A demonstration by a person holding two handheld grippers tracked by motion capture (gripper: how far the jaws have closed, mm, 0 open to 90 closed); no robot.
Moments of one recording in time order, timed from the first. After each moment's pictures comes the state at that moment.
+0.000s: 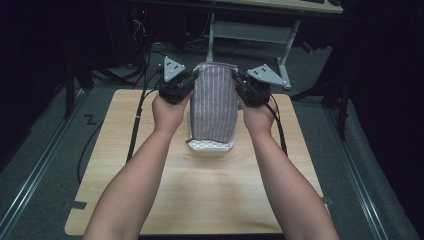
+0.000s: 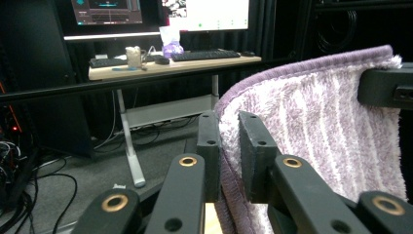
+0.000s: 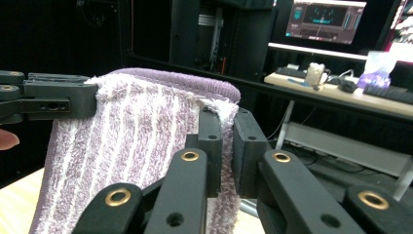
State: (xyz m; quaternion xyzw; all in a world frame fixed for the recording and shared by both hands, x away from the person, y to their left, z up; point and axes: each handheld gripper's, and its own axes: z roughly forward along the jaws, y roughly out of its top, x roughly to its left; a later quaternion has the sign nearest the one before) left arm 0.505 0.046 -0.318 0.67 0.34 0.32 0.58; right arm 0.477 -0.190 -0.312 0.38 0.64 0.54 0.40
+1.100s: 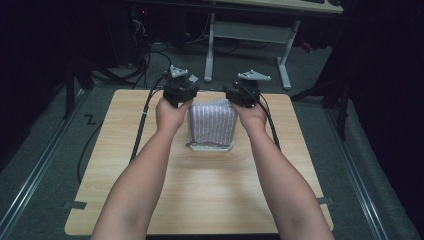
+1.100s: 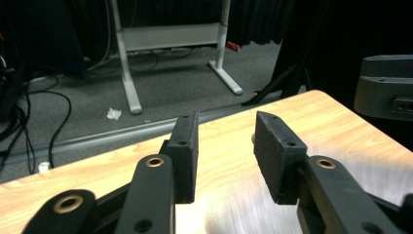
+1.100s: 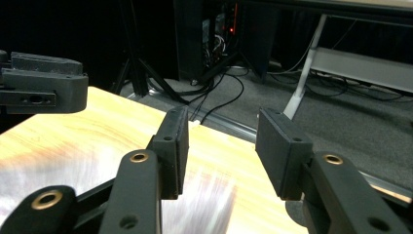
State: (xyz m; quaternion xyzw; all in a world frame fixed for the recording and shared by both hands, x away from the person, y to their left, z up) left arm 0.548 0.044 -0.365 0.71 0.42 0.25 0.50; right arm 0.535 -0.193 -0.367 0.44 0.69 0.48 0.30
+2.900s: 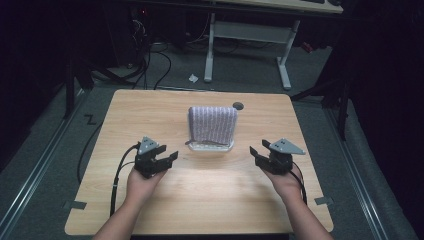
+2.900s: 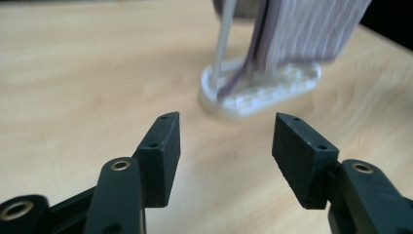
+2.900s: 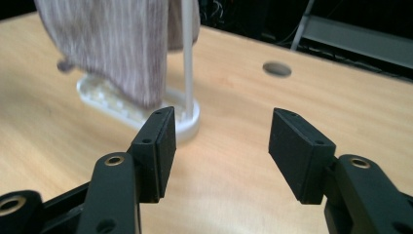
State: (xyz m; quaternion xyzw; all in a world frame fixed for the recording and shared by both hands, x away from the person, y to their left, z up) left arm 0.388 0.128 -0.501 0.76 0.43 0.17 0.47; right arm 0.369 -0.278 -0.477 0.43 0.73 0.44 0.31
